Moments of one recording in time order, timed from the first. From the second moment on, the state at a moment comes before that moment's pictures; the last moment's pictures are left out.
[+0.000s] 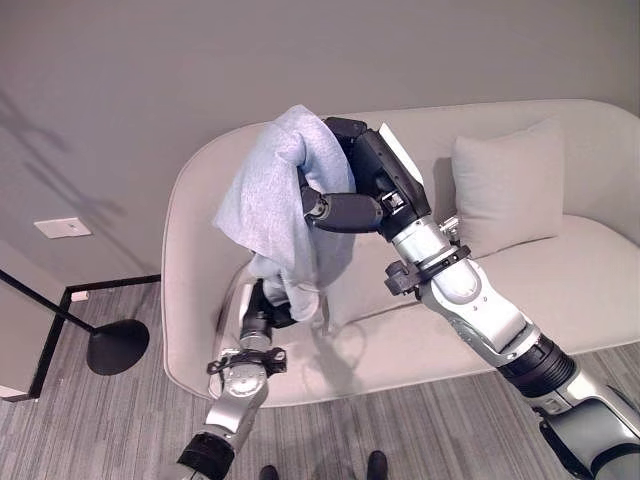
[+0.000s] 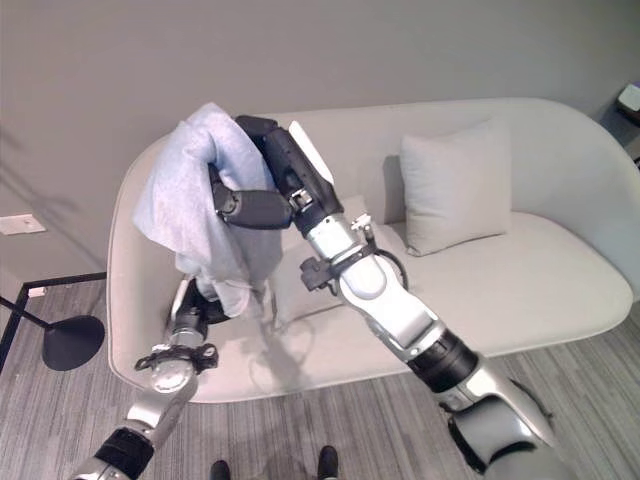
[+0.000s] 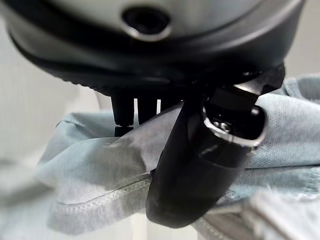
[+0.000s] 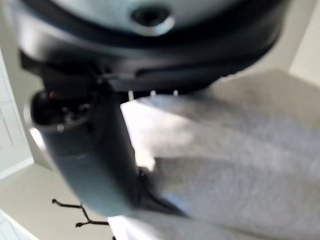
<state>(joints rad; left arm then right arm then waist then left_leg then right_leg) -0.11 0.24 -0.21 0.34 -0.26 -0.21 0.38 -0.67 -0.62 0.56 -0.14 0.49 -0.15 -0.18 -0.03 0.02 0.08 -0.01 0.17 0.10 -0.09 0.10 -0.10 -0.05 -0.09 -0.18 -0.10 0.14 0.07</state>
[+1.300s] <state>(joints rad) 0.19 0.31 0.23 -0.11 0.27 -0.32 0.59 -0.14 -0.66 0.26 -0.17 0.67 -0.20 0.15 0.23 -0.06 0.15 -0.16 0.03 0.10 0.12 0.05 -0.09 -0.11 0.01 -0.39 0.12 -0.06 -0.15</state>
